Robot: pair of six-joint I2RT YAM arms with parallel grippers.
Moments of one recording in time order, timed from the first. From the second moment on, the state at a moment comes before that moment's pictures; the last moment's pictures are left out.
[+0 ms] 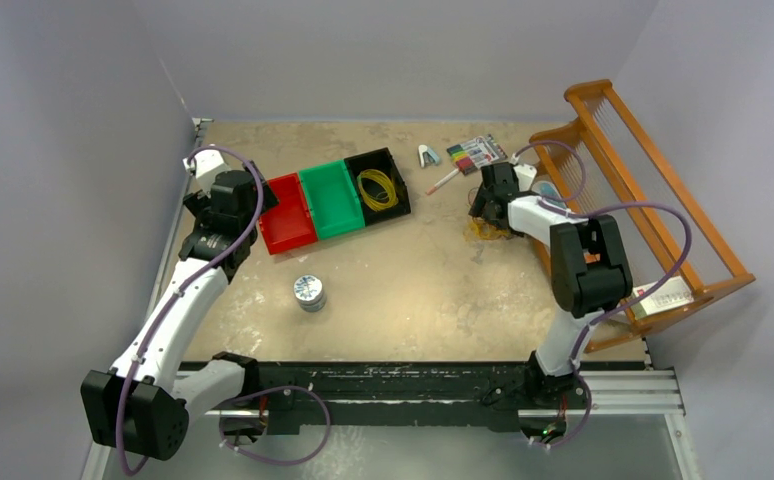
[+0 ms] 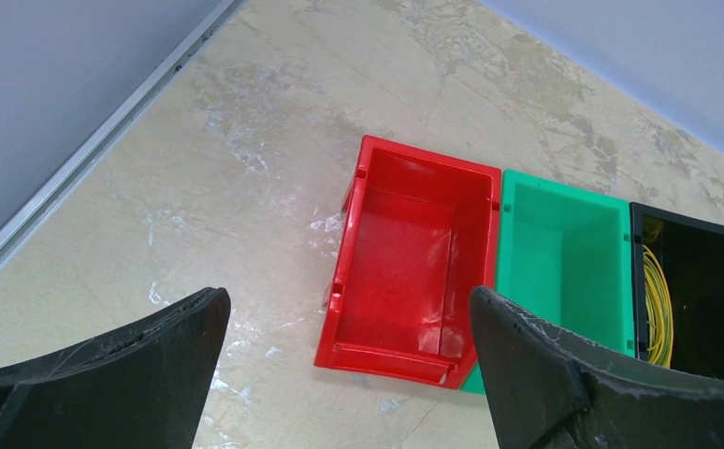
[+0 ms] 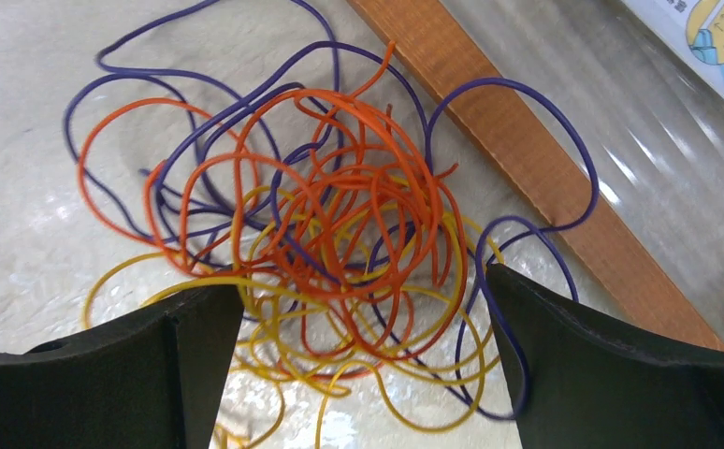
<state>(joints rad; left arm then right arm) -0.21 1.06 0.93 -0.36 -0.57 -0.52 0.22 1.80 1.11 -0.28 0.48 0.59</state>
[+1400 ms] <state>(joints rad) -0.20 1.08 0.93 -0.35 -0.45 -0.51 0.41 1.64 1.01 -0.23 0.13 0.36</state>
